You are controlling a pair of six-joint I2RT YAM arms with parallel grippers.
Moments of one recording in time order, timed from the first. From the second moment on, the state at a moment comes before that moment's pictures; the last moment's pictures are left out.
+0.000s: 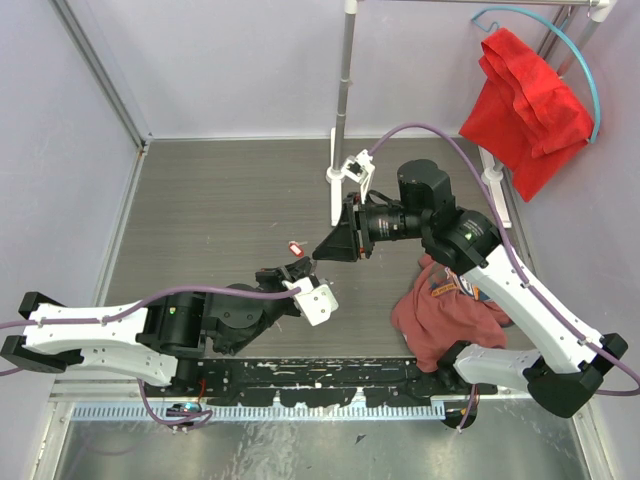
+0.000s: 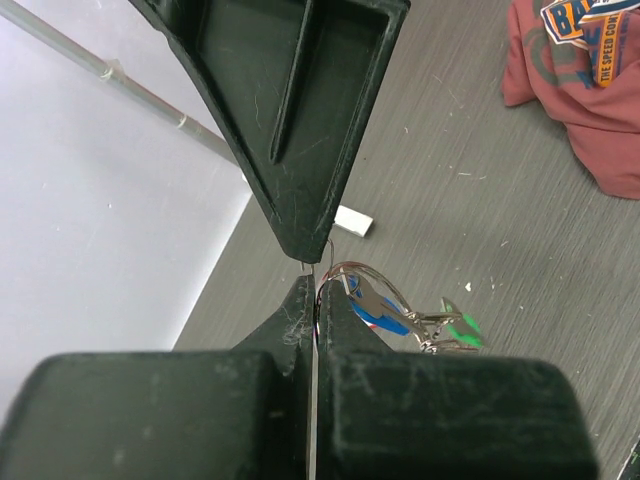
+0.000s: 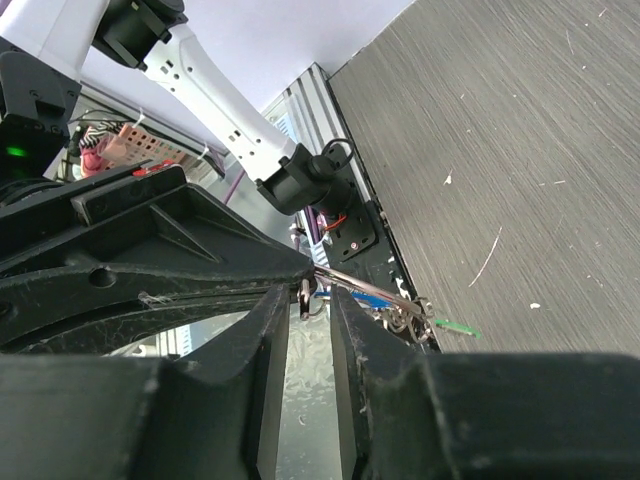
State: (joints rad) left arm -1.61 1.02 1.17 -0.38 -0.81 0.52; right arm 0.71 1.15 1.37 -0.56 -0.74 0.45
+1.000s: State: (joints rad) left arm -1.61 0.92 1.16 -0.32 -0.85 0.48; right arm 0.72 1.10 1.44 -0.61 -0.48 0.46
